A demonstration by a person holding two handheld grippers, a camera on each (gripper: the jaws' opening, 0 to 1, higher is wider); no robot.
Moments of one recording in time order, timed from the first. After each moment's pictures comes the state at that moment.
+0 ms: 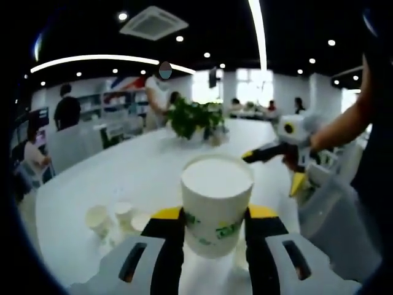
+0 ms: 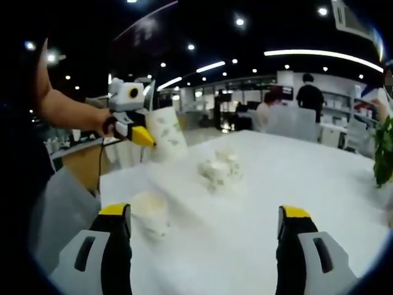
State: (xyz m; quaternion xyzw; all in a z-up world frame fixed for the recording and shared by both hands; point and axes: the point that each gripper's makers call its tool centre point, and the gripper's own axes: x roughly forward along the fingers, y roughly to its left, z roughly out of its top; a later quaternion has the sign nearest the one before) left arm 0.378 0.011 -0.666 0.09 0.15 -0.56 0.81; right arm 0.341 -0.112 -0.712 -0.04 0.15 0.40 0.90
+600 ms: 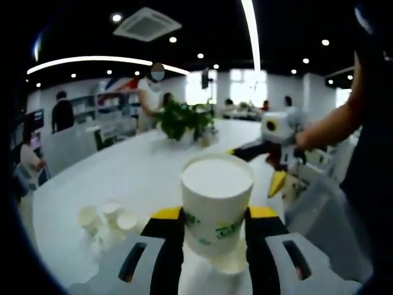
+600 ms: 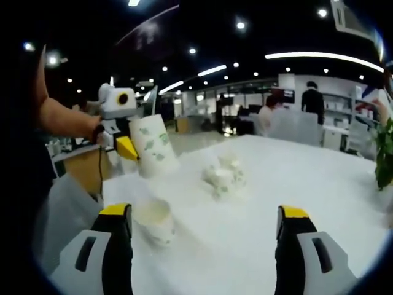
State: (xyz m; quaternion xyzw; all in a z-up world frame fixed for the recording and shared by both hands) left arm 0.341 0.001 -0.661 0.09 0.15 -0.58 0.80; right arm 0.339 -0.103 -0.698 -0.03 0.14 0.41 0.90
